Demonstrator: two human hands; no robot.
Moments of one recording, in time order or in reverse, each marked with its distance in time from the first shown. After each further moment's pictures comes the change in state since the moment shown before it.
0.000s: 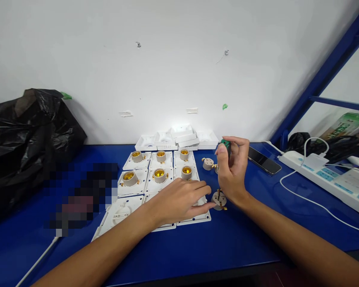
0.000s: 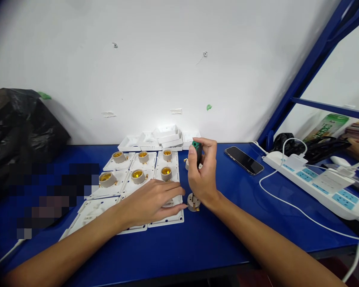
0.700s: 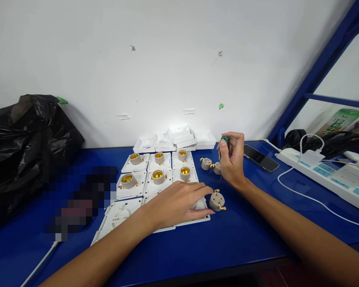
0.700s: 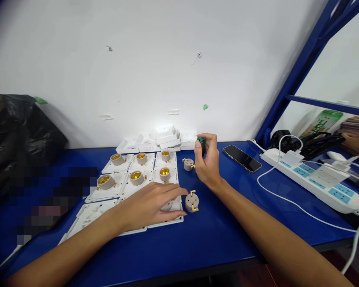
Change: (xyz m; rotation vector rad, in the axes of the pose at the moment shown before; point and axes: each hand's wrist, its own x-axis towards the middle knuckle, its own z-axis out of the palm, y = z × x) left_hand -0.001 0.003 -0.006 -0.152 -0.102 -0.053; right_hand 0.022 0.044 -0.018 -0.057 -0.041 -0.022
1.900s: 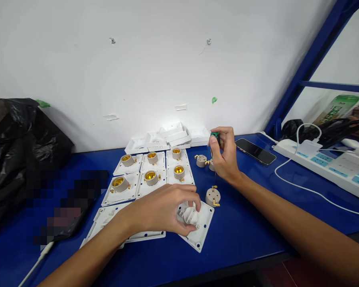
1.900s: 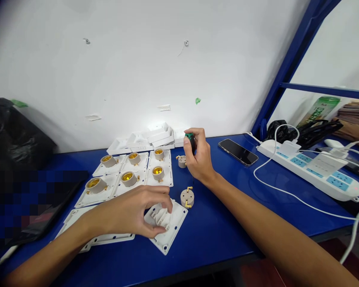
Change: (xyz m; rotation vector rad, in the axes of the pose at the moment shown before) left_hand -0.002 -0.002 -0.020 -0.294 -0.268 -0.157; right_hand 0.001 0.000 -0.001 -0.026 -0.069 -0.063
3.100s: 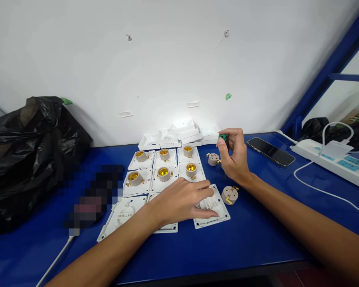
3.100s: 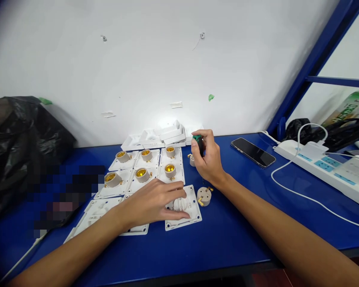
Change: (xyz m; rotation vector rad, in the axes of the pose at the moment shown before) left_hand 0.008 -0.017 0.023 0.493 0.274 0.204; right_hand -0.006 0.001 0.007 -0.055 -0.050 -0.040
